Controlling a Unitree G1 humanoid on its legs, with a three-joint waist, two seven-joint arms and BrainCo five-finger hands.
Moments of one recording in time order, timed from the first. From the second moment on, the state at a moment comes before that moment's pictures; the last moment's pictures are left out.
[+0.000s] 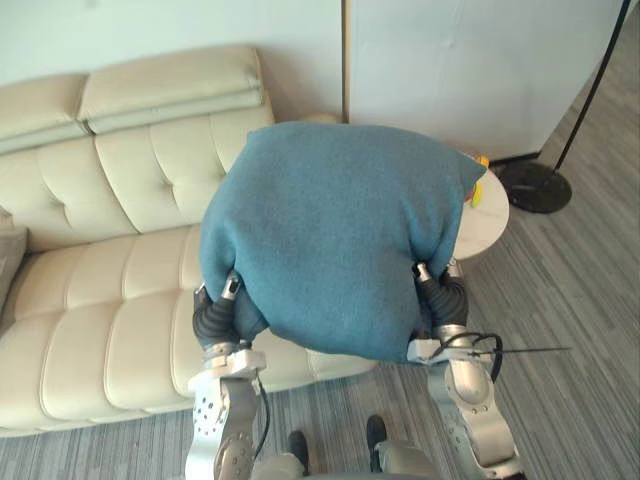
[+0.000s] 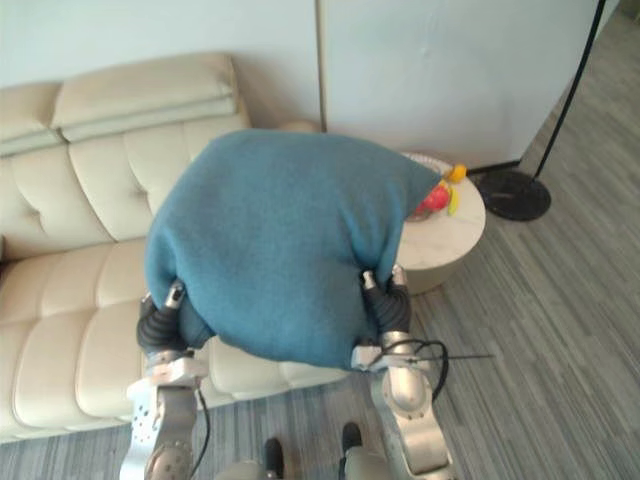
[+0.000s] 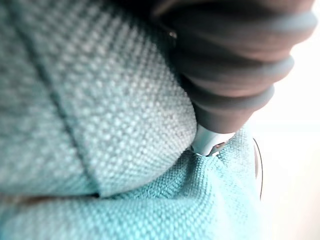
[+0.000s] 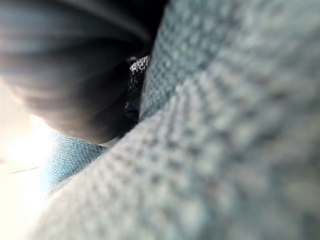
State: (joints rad) left arm 0.35 0.02 -0.18 -0.35 -0.55 -0.27 0.26; right arm 0.18 -0.11 0.22 -0.35 0.15 -0.16 -0.17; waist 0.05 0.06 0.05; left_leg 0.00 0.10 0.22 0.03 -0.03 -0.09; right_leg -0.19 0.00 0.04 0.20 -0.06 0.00
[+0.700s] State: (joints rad) left arm 0.27 0.09 -0.20 -0.12 -0.63 -0.26 0.25; right arm 0.00 -0.15 0.21 -0.12 0.08 -0.16 -0.26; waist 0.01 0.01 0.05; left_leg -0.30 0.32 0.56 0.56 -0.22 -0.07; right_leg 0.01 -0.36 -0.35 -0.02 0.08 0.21
